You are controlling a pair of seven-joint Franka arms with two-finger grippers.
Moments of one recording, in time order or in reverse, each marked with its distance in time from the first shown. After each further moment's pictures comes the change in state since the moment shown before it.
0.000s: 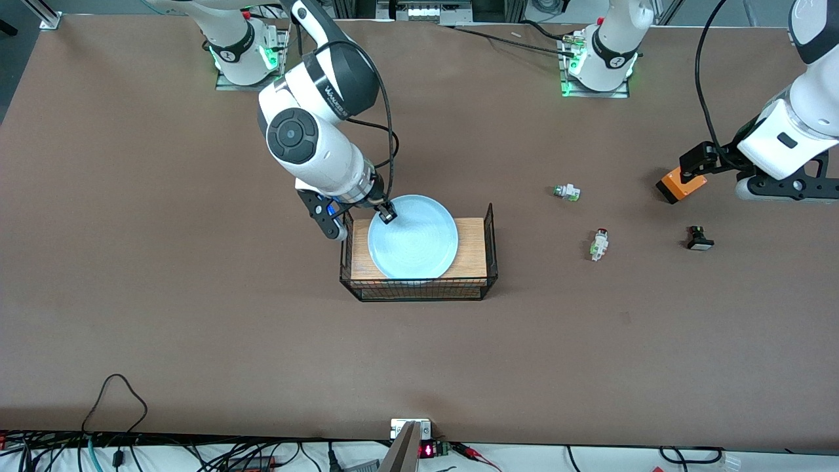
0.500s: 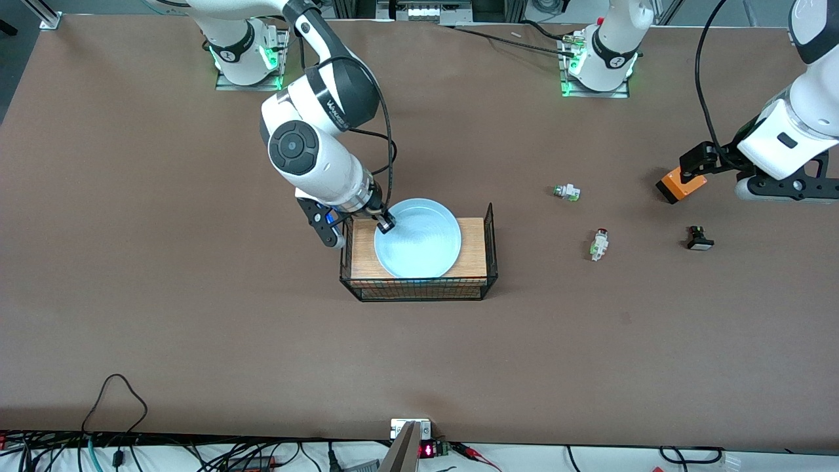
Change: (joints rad) left arm 0.000 0.000 0.000 0.000 0.000 0.000 0.000; right arm 0.000 0.022 -0.011 0.001 -0.002 0.028 0.000
